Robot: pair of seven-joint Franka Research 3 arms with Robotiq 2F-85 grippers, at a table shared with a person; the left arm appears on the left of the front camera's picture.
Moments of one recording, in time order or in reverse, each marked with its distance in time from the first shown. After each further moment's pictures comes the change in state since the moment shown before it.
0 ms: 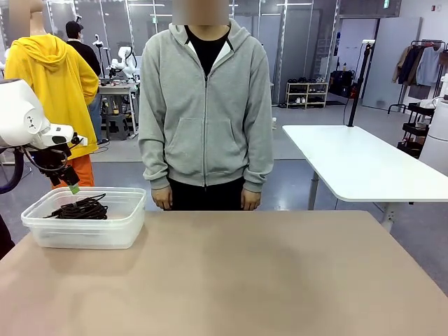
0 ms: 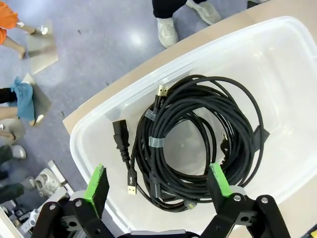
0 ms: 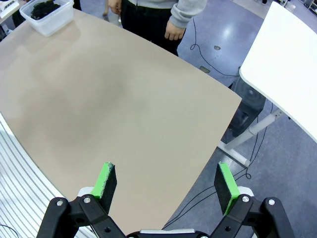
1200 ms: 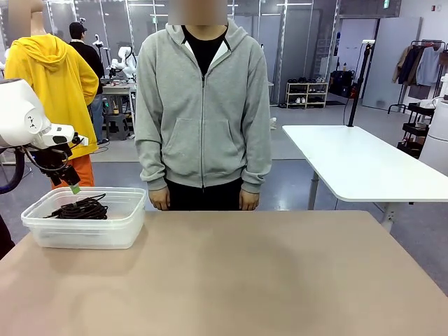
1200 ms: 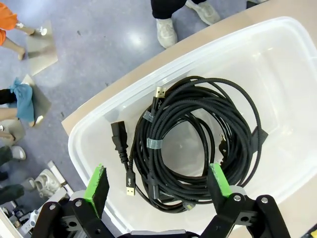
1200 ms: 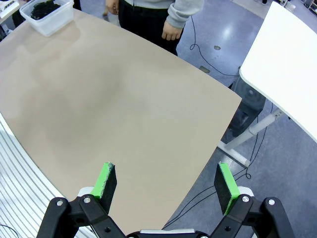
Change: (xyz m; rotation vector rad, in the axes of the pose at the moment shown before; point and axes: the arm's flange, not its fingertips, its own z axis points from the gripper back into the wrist) left arm 0.002 -0.002 -0.001 -0.003 -0.001 -0.004; right arm 0.000 0.000 0.000 0.000 0.000 0.000
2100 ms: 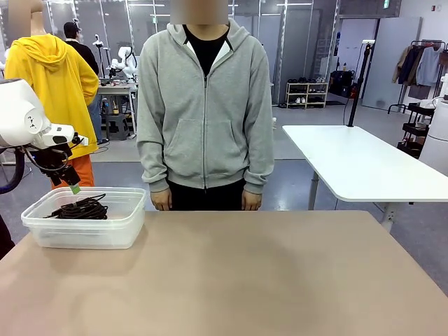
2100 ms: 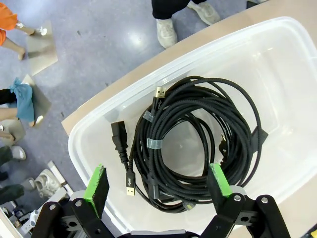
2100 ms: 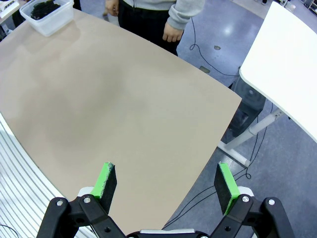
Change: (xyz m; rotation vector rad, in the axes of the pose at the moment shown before) left arm 0.000 0.000 0.000 0.000 0.000 0.000; right arm 0.000 0.000 0.000 0.000 0.000 0.000
